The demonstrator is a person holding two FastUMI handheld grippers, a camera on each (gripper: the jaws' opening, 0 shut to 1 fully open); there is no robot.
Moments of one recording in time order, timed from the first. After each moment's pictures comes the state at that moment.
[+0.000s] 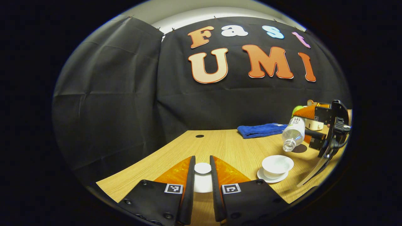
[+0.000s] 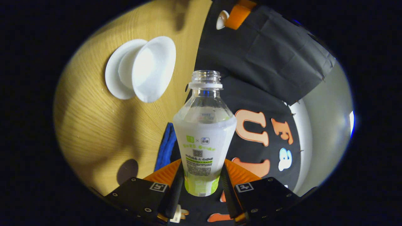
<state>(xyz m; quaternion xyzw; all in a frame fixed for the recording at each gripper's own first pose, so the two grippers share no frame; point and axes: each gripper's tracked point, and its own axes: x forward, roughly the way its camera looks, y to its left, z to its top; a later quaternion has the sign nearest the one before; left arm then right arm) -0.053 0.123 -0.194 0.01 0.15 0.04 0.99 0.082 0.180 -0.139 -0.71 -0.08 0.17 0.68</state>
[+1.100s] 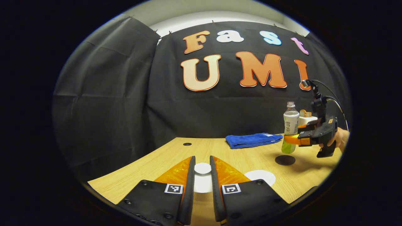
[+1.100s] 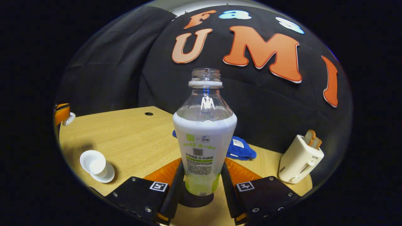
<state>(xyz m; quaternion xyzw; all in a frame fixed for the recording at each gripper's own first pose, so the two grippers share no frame) -0.031 0.074 -0.166 -0.02 0.12 0.00 0.99 0.155 0.096 -0.176 -0.07 0.22 0.15 0.96</state>
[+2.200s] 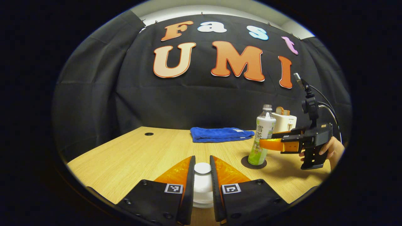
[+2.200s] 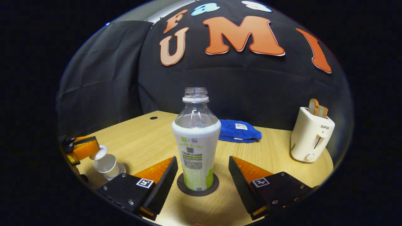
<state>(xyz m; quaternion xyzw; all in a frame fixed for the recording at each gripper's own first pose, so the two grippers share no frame) -0.009 -0.055 -0.208 -0.05 0.17 -0.11 0.98 0.140 0.065 -0.160 0.01 0.24 0.15 0.96</state>
